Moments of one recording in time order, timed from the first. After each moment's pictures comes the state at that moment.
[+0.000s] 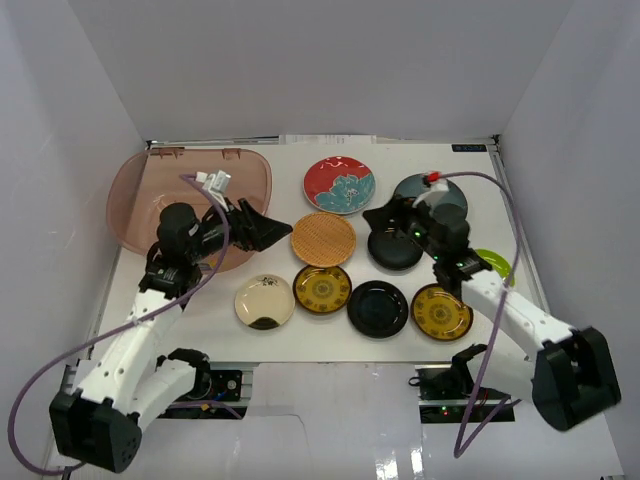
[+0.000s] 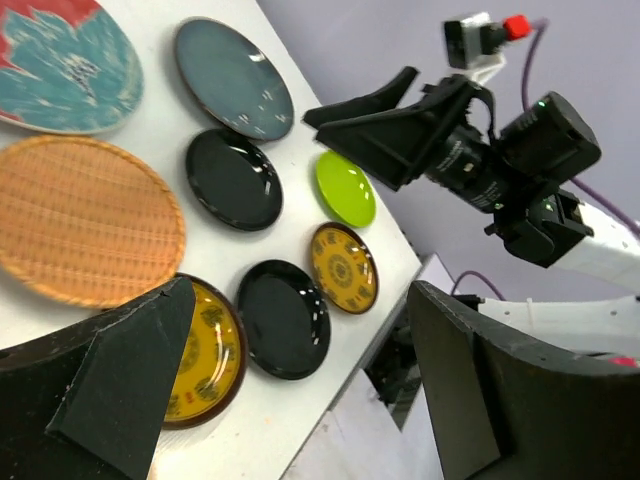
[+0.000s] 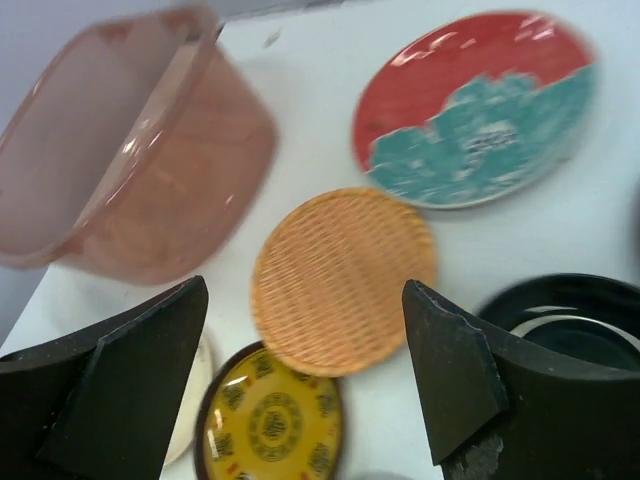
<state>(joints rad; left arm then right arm) -0.25 0.85 0.76 0.00 0.67 -0.65 0.52 1.21 0.69 0.34 -0.15 0.49</state>
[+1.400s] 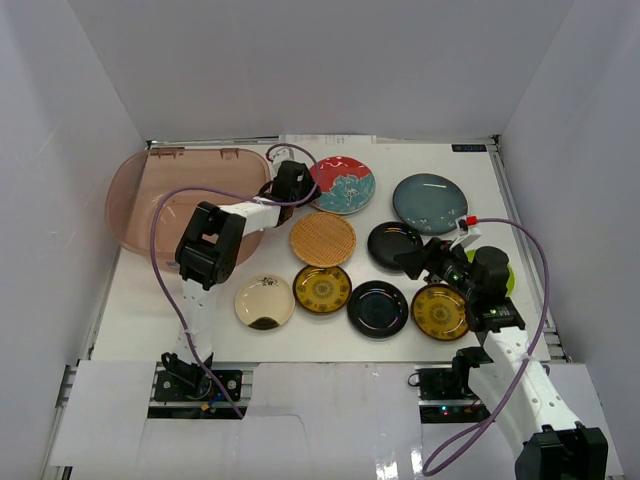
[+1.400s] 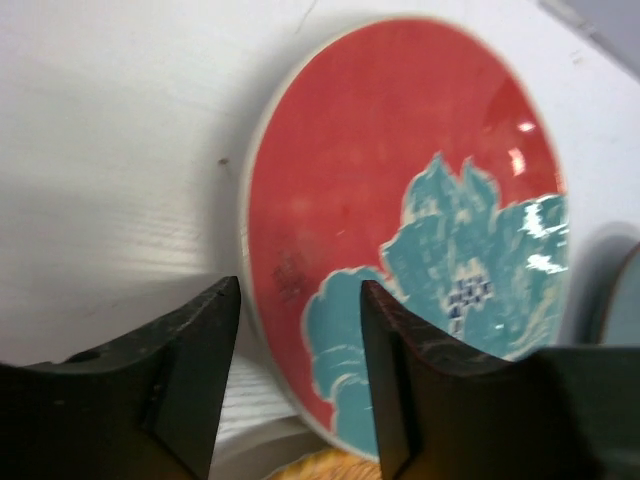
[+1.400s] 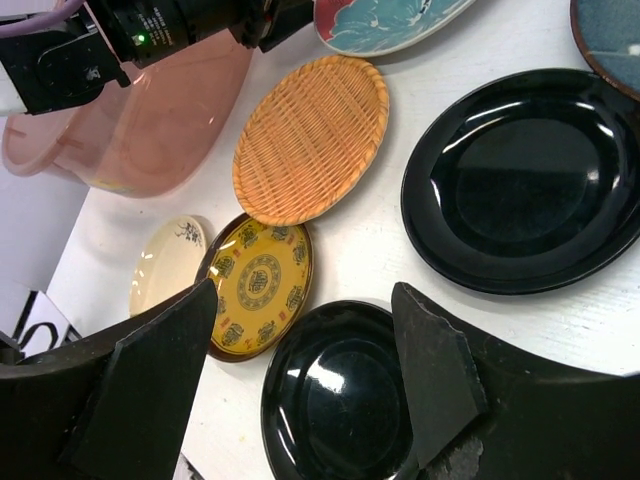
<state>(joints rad) -0.46 2.20 1.46 0.19 -0.18 -0.71 0.14 0.65 0.34 0.06 -0.53 0.51</state>
